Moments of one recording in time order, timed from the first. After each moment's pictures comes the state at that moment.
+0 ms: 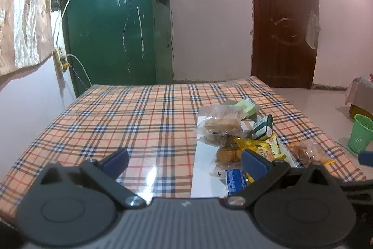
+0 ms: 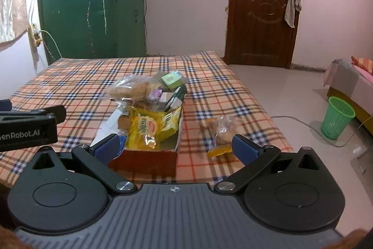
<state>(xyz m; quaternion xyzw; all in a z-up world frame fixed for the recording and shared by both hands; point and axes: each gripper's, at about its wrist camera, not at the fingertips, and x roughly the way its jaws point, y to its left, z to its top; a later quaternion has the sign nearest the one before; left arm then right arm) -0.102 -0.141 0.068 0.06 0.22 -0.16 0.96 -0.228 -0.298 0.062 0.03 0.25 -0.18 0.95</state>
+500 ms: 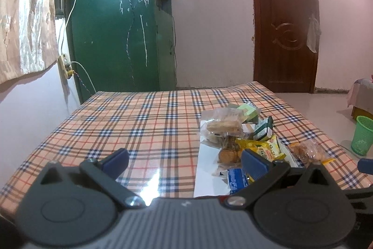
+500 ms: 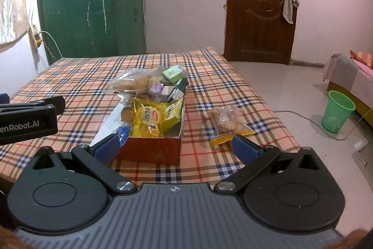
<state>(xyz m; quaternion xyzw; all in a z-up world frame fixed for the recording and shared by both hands) -0.117 -0.137 0.066 0.06 0.20 -0.15 0.97 -0.237 -0.293 0.051 0.04 0.25 -0.19 0.95</state>
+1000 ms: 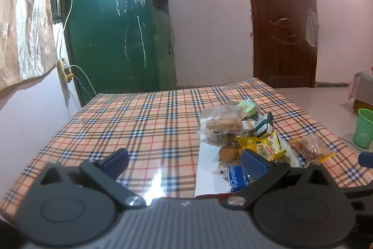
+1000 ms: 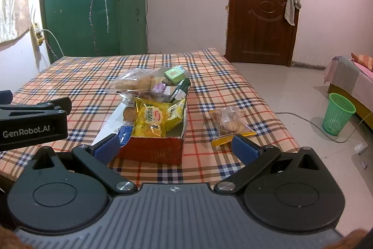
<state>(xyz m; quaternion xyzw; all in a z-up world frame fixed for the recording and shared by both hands) -0.119 -0.142 0.067 0.08 0.20 -0.15 0.96 -0.237 -0.290 0.051 0.03 0.25 -0.18 0.95</state>
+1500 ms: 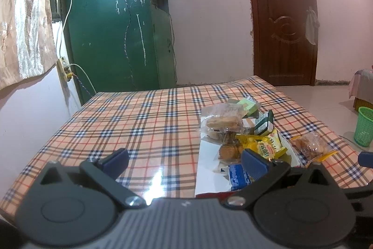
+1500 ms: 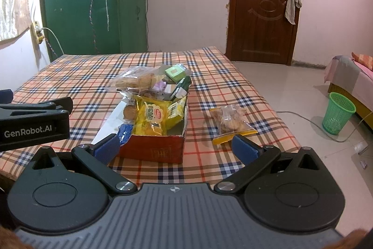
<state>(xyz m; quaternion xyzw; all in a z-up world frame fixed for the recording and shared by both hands) -0.117 -0.143 0.066 0.09 0.21 -0.15 0.96 -0.235 -0.292 0.049 0.03 0.26 -0.18 0.95</state>
